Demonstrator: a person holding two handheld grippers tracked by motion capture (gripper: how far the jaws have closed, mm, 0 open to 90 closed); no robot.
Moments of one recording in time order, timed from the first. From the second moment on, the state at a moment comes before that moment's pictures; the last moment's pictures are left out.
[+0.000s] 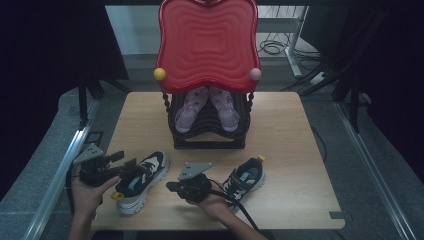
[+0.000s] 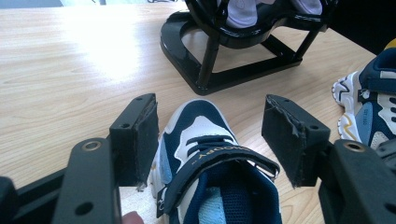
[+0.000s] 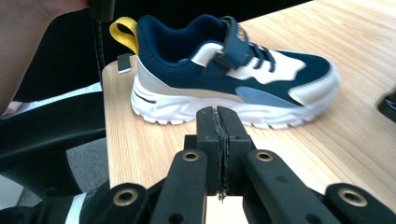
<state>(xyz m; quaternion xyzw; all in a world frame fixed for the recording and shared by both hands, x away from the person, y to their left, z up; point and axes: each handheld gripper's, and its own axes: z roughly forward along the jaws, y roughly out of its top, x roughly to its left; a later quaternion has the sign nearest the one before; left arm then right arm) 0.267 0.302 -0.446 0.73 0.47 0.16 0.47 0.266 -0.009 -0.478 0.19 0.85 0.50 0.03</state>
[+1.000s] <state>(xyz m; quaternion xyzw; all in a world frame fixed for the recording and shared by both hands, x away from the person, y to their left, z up) 0.272 0.304 -0.448 0.73 0.47 0.15 0.48 0.255 -0.143 -0.469 0.28 0.81 0.51 0.07</state>
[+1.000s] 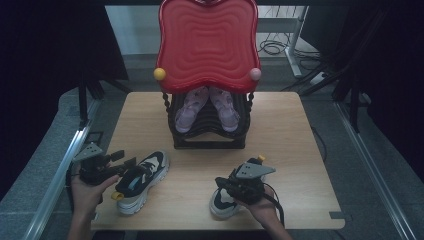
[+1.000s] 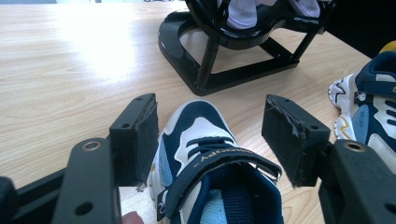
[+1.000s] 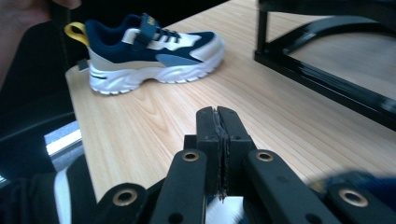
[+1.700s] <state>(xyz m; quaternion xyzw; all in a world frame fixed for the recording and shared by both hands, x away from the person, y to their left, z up) 0.274 0.304 -0.448 0.73 0.46 0.15 0.48 0.235 -0.183 -0.482 0.30 0.81 0.51 0.07</state>
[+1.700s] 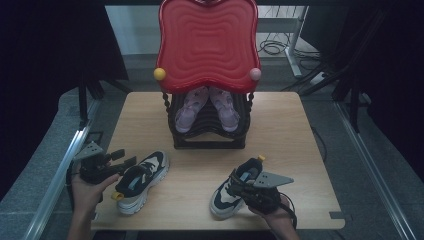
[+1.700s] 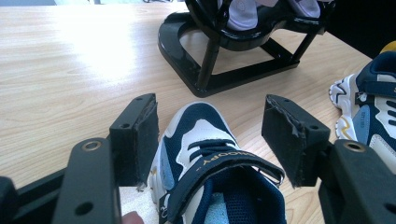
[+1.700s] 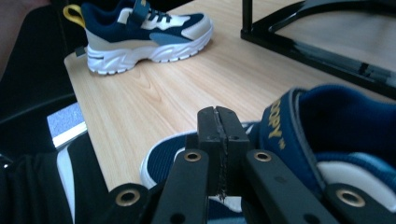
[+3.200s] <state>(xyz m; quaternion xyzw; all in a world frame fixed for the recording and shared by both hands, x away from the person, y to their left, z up) 0.271 0.309 -0.451 0.73 0.47 0.15 0.48 0.221 -0.138 -0.513 0.27 0.85 0.45 0.07</state>
